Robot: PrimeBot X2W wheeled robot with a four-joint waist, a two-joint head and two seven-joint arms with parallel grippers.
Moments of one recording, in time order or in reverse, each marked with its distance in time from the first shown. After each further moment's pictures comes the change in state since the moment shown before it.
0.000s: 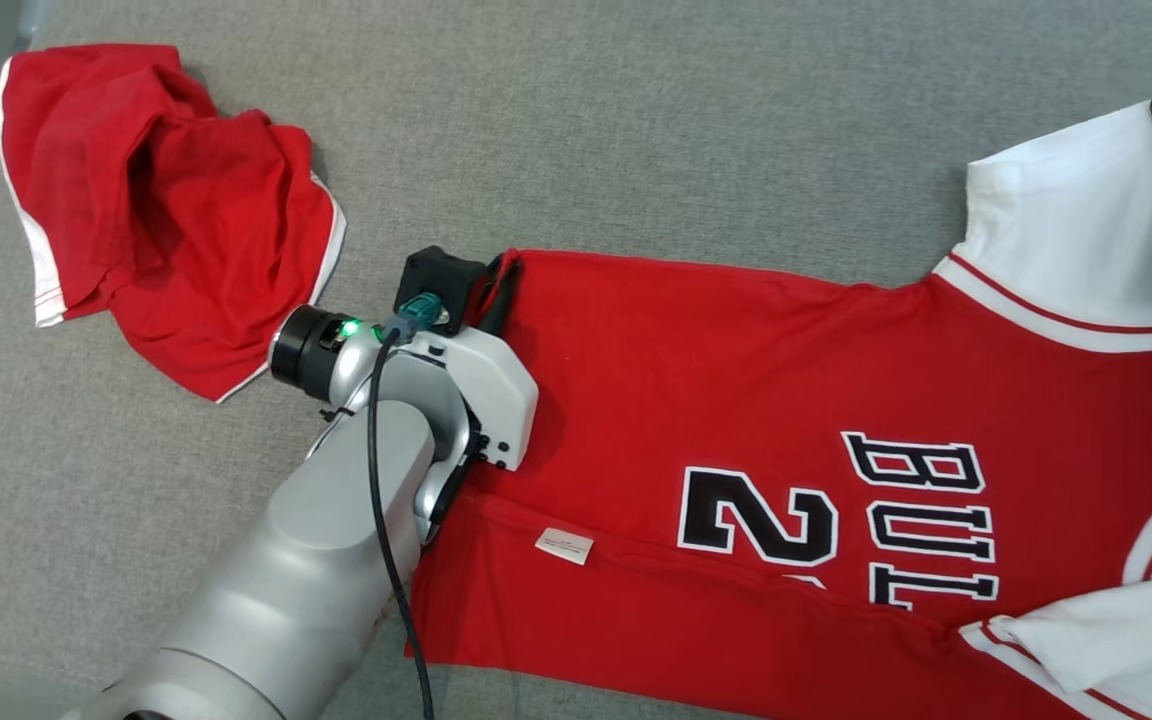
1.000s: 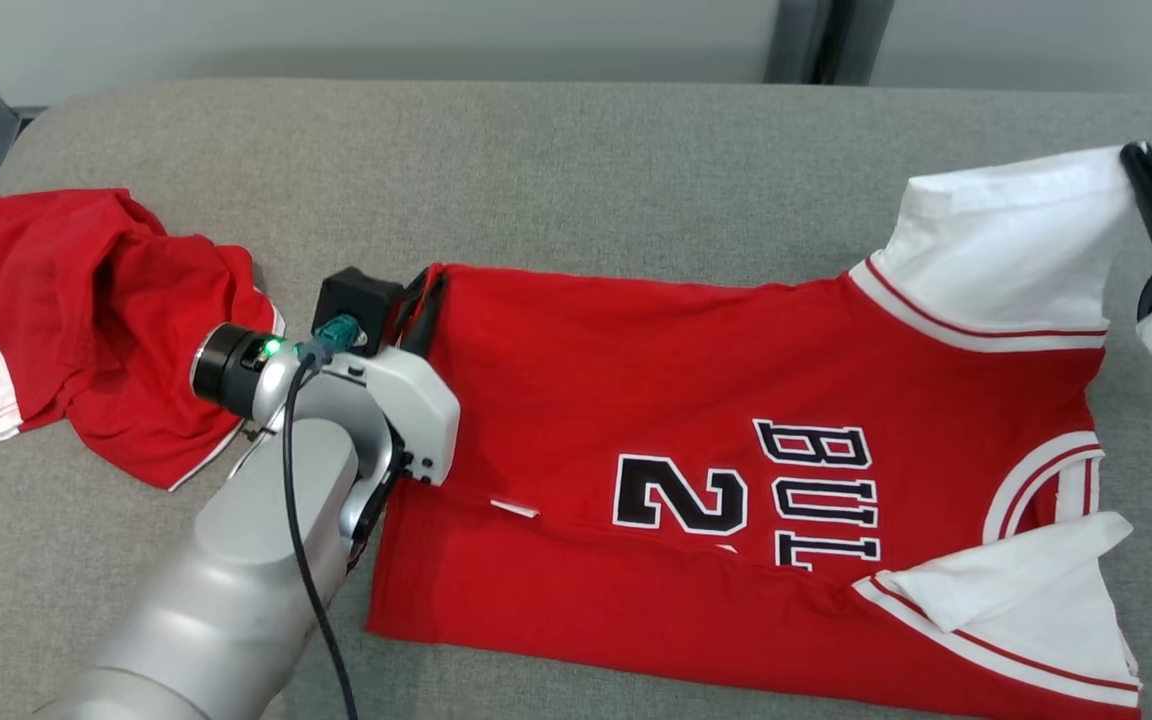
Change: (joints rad) left arm 0.019 0.088 -0.001 0.029 -0.020 -0.045 -0.075; right arm 0.138 -0.045 0.085 -0.146 0.266 0.000 -0.290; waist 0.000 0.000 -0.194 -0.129
